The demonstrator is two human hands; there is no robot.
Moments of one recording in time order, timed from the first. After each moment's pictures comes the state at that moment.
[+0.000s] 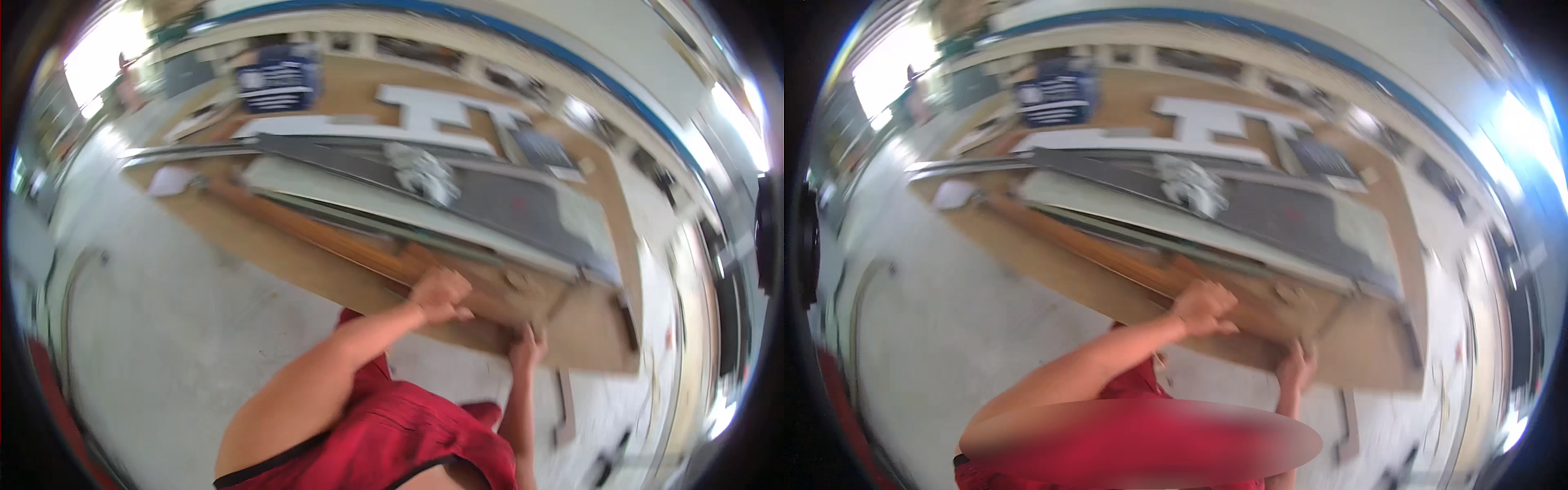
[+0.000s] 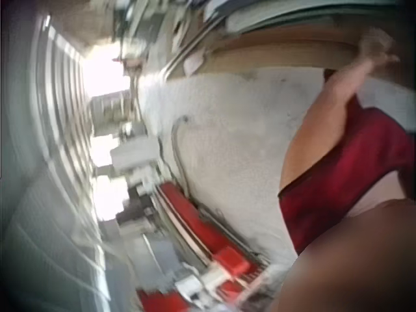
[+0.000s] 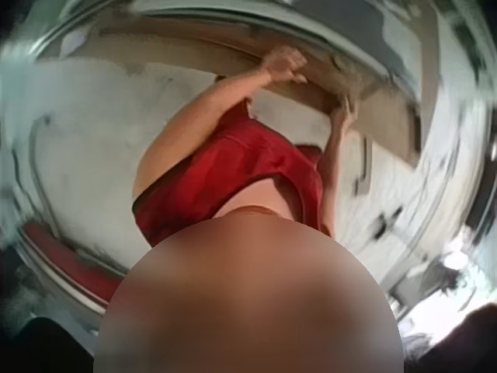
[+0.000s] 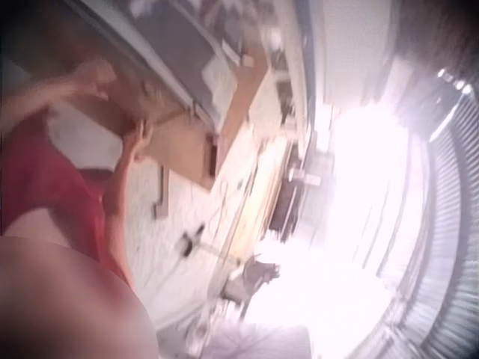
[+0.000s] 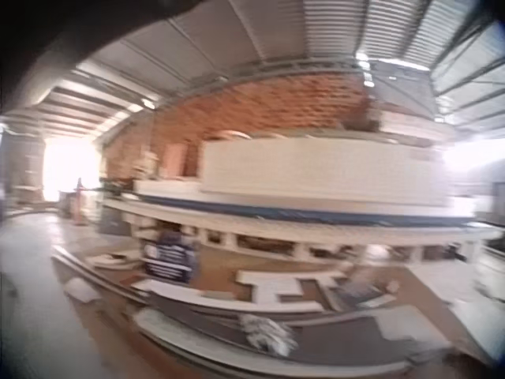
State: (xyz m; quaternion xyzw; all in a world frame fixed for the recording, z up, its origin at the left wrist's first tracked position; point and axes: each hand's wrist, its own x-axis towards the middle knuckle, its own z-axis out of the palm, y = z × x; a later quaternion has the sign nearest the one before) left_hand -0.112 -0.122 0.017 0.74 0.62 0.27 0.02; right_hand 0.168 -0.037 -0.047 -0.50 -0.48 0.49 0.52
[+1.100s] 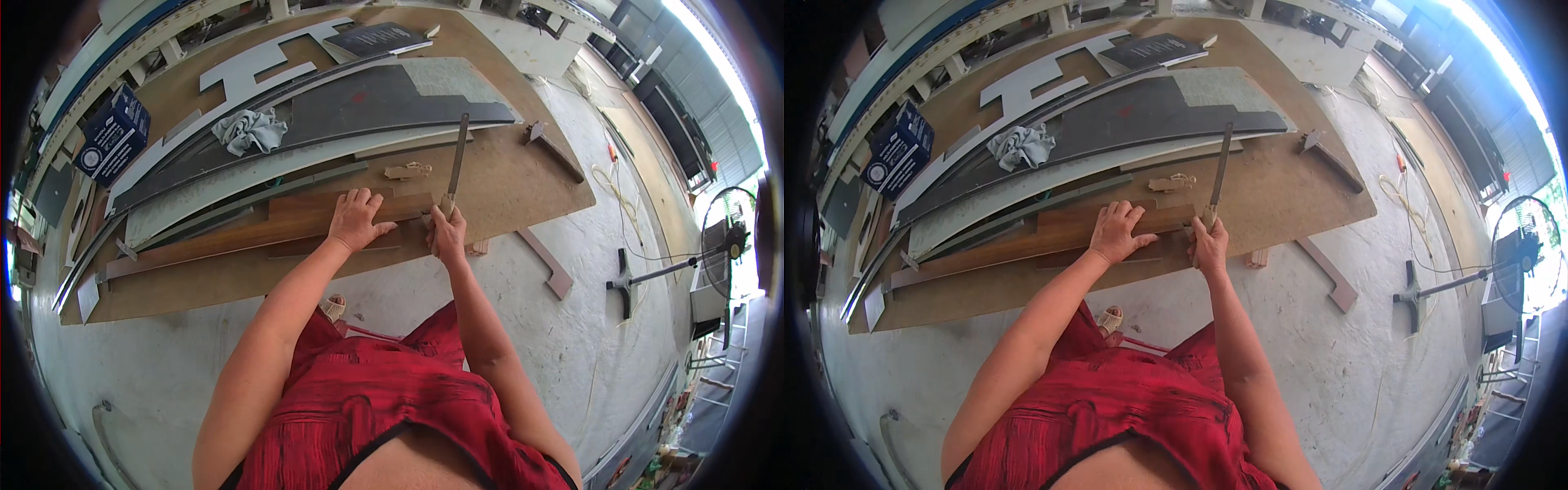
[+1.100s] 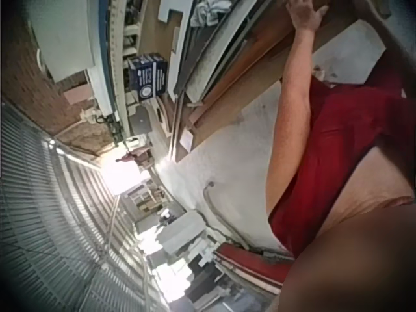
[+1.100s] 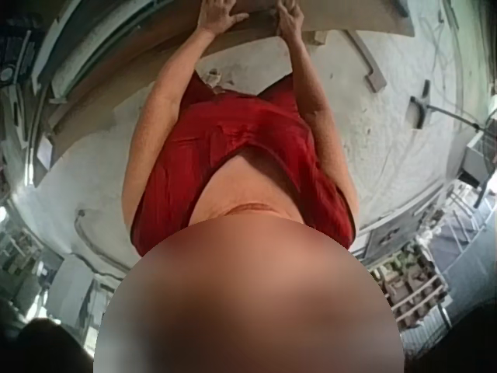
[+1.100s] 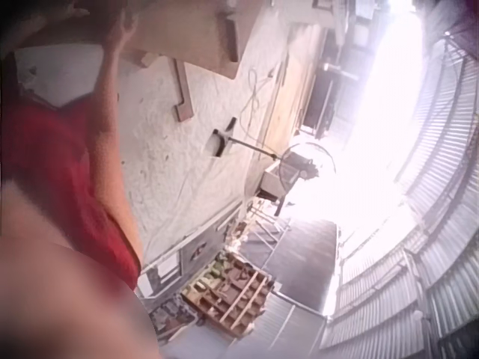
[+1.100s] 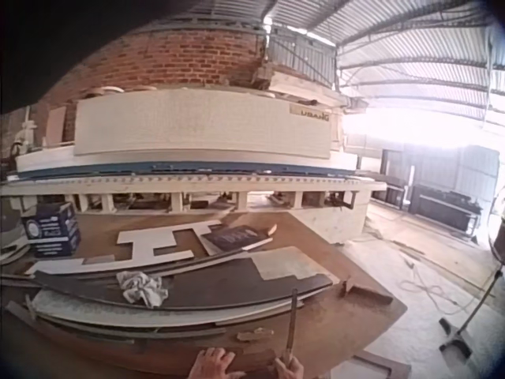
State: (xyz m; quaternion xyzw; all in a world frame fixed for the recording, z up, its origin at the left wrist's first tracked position) left_hand -0.069 -0.068 -0.011 0.76 0.61 0.21 -0.03; right_hand 0.153 -0.030 -0.040 -0.50 -0.41 0.57 0.50
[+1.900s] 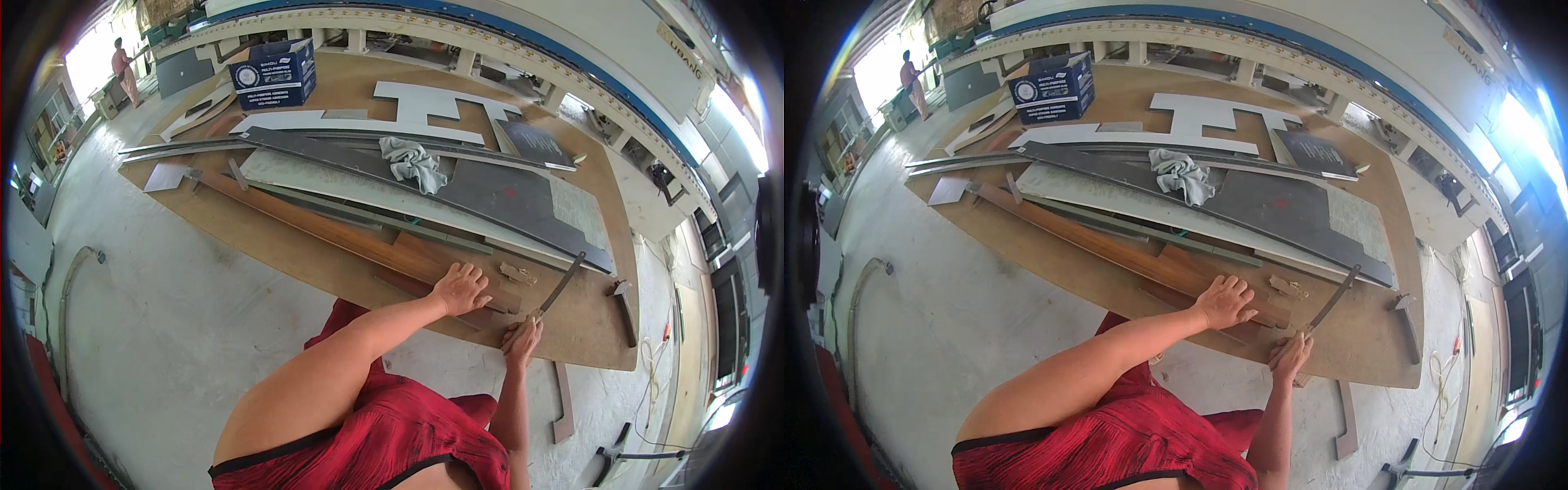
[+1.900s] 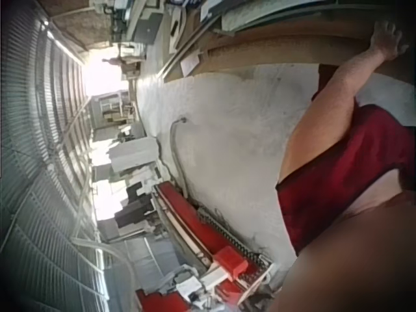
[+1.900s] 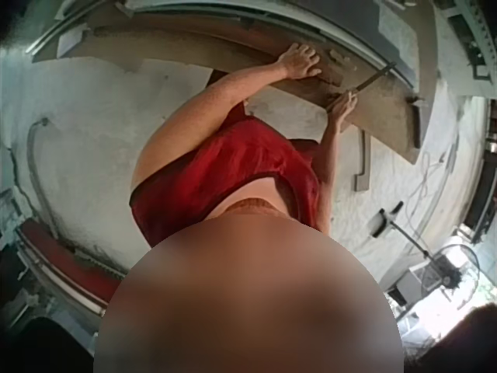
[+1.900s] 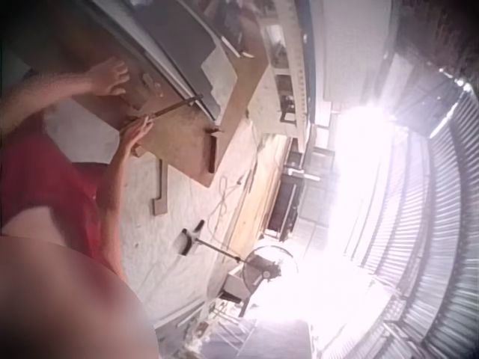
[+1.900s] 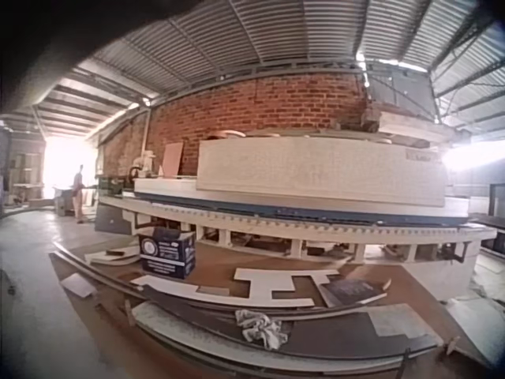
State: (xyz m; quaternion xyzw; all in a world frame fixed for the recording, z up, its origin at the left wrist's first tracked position) left_hand -0.074 -0.085 -0.008 0.73 0.65 0.20 -0.06; right_hand 0.155 -0.037 -0.037 -0.49 -0.45 0.56 0.50
